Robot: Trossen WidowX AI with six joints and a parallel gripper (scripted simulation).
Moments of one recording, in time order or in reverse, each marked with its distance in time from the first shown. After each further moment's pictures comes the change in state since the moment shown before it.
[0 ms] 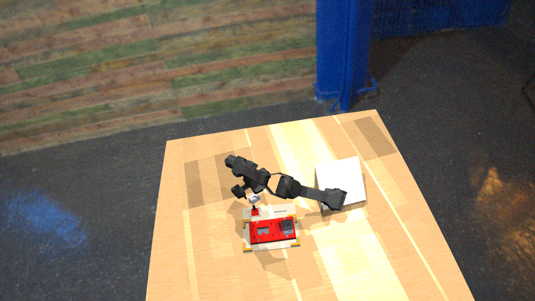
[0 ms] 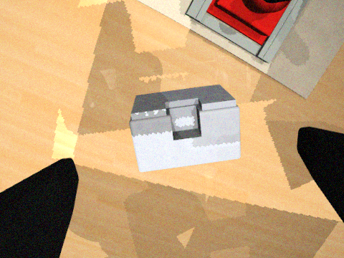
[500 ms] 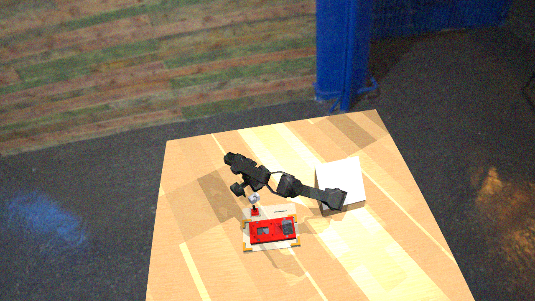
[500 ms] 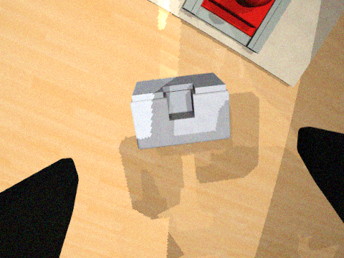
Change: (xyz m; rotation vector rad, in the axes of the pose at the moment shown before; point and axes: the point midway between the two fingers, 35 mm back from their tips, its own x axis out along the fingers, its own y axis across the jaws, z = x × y) arm -0.016 -0.001 -0.003 -0.009 0.013 0.009
